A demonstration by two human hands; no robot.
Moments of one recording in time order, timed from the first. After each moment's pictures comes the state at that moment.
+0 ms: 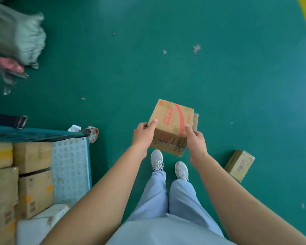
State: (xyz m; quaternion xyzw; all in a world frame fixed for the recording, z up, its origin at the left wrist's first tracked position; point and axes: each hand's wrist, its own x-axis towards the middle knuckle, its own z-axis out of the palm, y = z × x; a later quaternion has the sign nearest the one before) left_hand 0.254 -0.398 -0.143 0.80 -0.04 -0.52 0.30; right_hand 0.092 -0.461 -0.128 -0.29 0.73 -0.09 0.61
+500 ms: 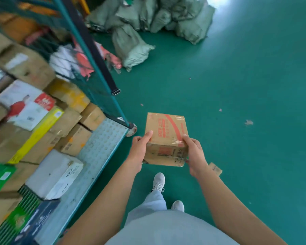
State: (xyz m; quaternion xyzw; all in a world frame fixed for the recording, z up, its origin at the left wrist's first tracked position) left_hand 0.231 -0.213 0.012 0.72 0.18 -0.36 0.56; right_hand 0.132 -0.381 0.009 -0.50 0.49 0.02 0.71
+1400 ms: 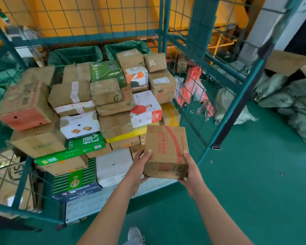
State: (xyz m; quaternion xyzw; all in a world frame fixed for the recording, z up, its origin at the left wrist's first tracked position) left_hand 0.305 0.126 0.083 0.58 0.31 -0.12 0.74; right_hand 0.353 -0.067 0.070 -0.62 0.18 0.26 0.72
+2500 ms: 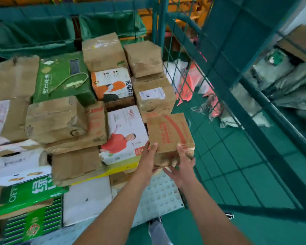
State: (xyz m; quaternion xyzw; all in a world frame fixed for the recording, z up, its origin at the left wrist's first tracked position) left_hand 0.764 0.147 0.003 0.53 0.37 -0.10 0.76; right_hand 0.794 0.020 -0.002 -0.50 0.34 0.24 0.76
